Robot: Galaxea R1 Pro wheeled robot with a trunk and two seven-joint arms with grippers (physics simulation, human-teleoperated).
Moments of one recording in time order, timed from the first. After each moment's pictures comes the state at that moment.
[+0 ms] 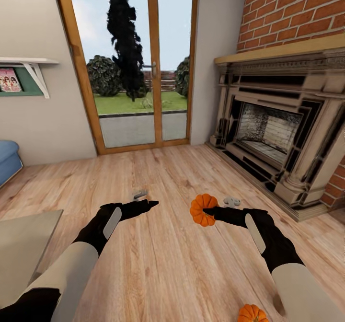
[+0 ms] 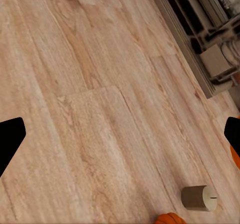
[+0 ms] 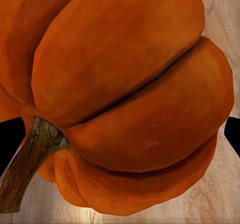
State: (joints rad) left arm -0.83 -0.04 0.00 -0.65 0.33 0.56 -0.33; right arm -0.67 -0.08 -0.01 -0.96 -0.25 0.74 0.38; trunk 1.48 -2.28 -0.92
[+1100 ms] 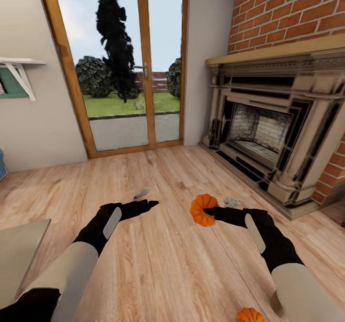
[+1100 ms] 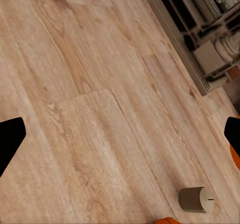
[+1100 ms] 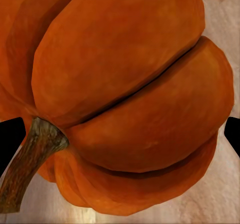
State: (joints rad) left arm -0.83 -0.04 0.00 -0.65 0.33 0.56 -0.33; right arm -0.67 -0.08 -0.01 -0.96 -0.25 0.74 0.38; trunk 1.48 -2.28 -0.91
